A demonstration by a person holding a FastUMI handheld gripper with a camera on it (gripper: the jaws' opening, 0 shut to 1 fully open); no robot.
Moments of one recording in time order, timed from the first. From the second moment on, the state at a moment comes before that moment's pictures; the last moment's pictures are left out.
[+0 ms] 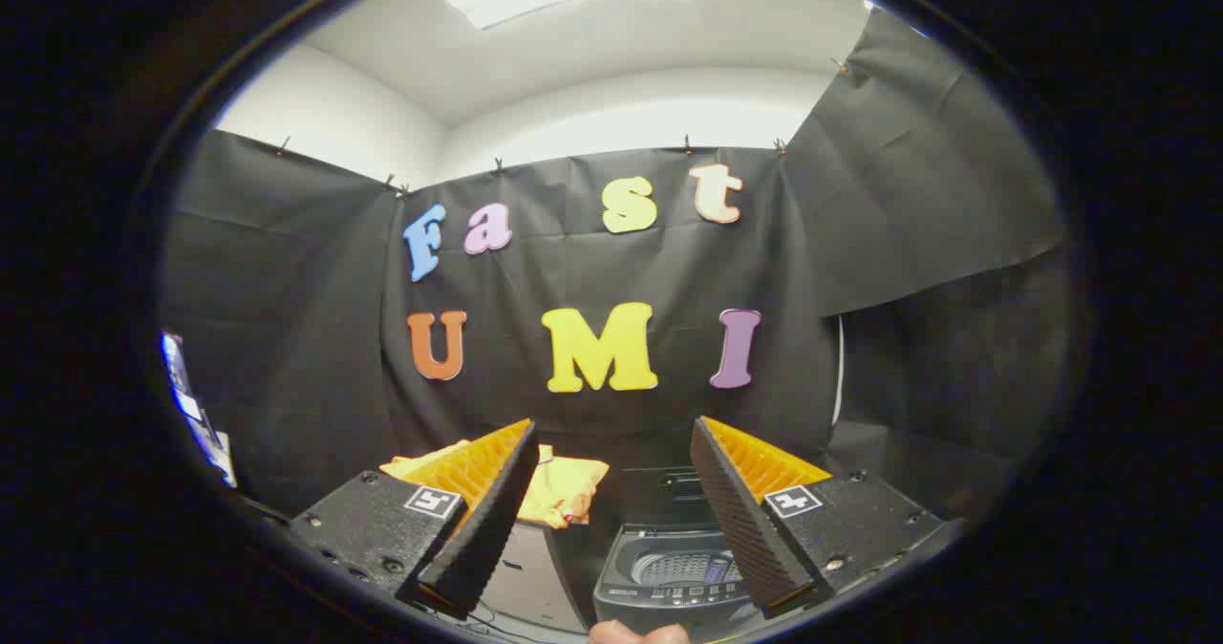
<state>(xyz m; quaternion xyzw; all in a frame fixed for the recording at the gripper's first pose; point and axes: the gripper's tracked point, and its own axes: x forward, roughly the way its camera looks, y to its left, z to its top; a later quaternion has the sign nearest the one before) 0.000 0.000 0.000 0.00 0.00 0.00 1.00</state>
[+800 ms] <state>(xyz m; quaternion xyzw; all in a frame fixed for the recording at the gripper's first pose) 0.057 0.007 -0.009 0.01 0.02 -0.04 1.00</state>
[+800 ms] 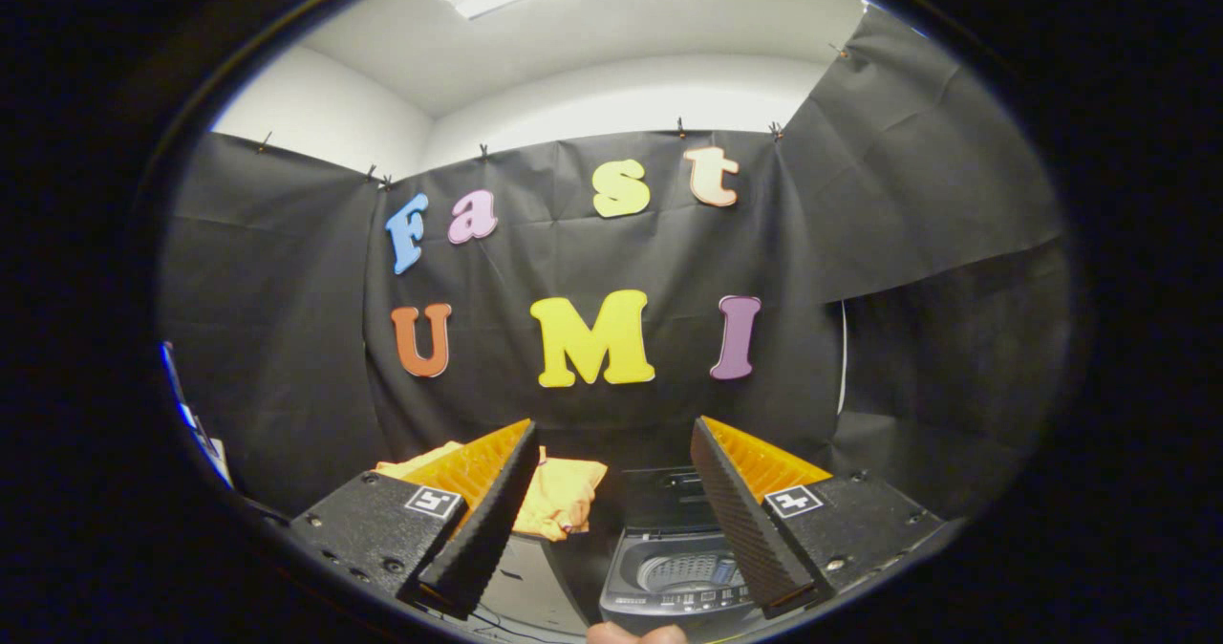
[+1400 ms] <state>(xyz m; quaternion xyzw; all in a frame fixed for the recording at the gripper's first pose) 0.077 0.056 -0.022 0.01 0.05 -0.04 1.00</state>
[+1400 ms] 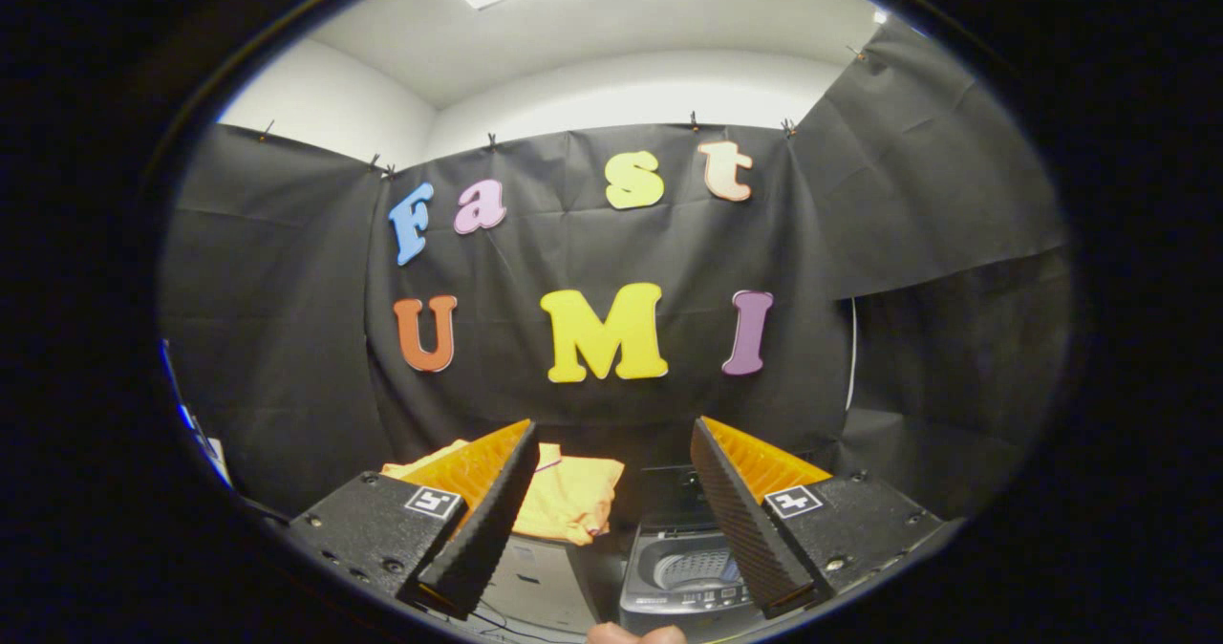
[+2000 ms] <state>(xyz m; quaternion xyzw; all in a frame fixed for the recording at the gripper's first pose) 0.107 0.130 -0.052 0.03 0.12 0.01 0.99</state>
